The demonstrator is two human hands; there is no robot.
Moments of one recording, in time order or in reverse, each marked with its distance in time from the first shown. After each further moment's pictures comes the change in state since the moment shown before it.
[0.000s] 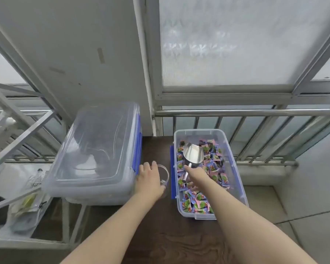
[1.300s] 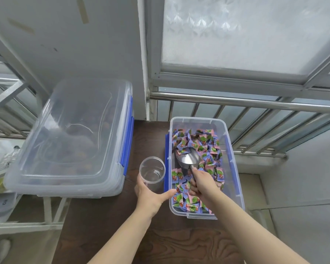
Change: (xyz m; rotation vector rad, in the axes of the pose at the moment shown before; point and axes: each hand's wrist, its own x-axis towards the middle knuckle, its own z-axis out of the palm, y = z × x) left_hand -0.017 0.007 0.076 -1.250 -0.160 -0.461; right_hand 0.024 0.050 -0.021 0.339 -0.017 0.027
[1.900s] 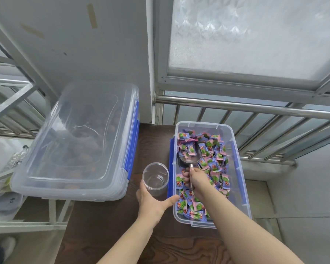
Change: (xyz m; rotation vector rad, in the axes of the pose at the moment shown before) left_hand -0.003 -0.006 -0.002 -0.001 0.037 0.072; right_hand 0.057 -0.005 0.029 -0.043 0.068 0.005
